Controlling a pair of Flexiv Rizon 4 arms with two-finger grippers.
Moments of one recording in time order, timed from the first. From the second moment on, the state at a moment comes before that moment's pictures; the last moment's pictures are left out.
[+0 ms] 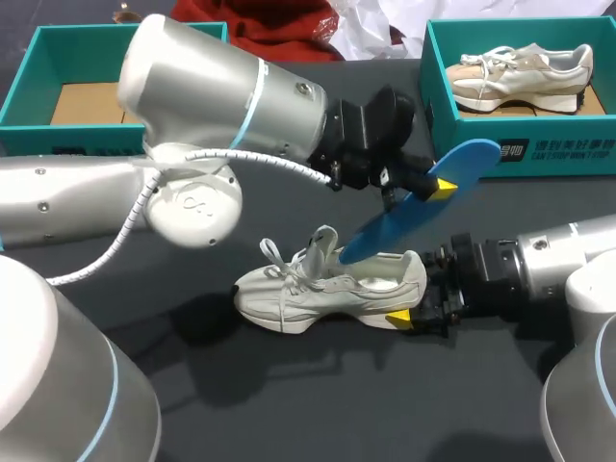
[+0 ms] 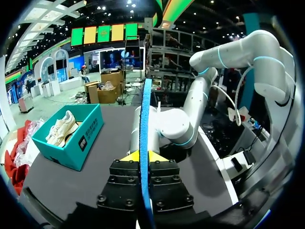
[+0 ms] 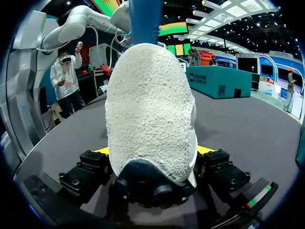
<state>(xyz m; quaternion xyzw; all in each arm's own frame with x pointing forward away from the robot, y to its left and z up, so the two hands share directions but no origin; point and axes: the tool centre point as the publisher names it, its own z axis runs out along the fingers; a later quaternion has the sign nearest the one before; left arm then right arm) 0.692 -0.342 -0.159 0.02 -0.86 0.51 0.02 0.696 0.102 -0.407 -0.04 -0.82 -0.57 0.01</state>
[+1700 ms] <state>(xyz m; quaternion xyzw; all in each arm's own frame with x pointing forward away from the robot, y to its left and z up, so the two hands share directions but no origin) 0.650 -0.322 -0.013 0.06 -0.76 0.65 -0.03 0.696 0.102 -0.407 -0.04 -0.82 -0.57 0.01</state>
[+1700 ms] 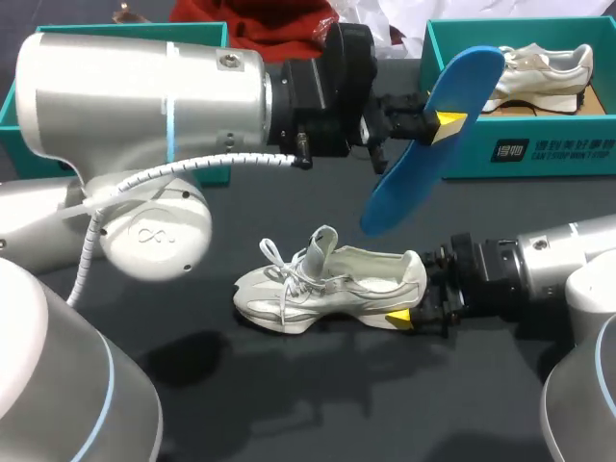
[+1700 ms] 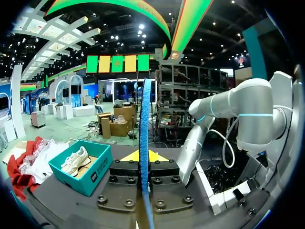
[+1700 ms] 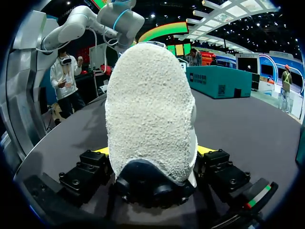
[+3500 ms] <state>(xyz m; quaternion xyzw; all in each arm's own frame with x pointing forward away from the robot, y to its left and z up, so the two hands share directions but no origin) 0.603 -0.237 -0.024 0.14 -0.71 0.68 0.10 0.697 0.102 -0.407 -0.04 -0.82 -0.57 0.01</state>
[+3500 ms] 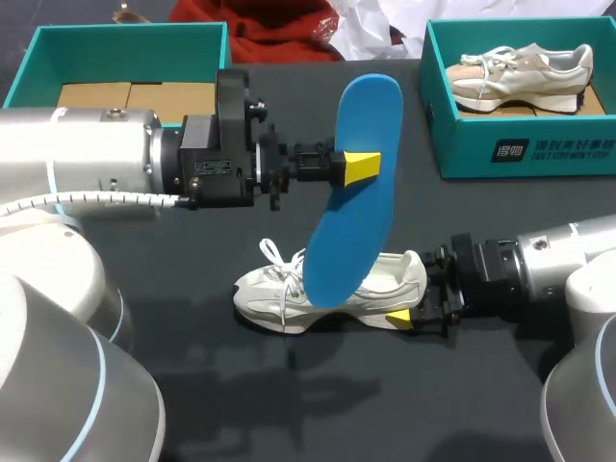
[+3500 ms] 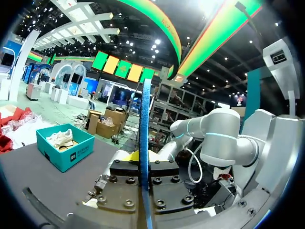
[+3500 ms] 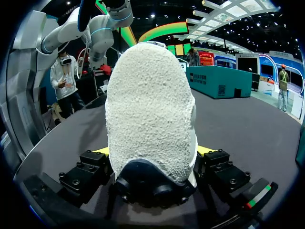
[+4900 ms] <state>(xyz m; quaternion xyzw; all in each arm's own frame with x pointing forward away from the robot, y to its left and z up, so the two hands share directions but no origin) 0.593 -0.208 -0.048 0.17 -0.68 0.70 0.13 0.697 0.101 -0.408 -0.04 -0.82 -0.57 0.01</state>
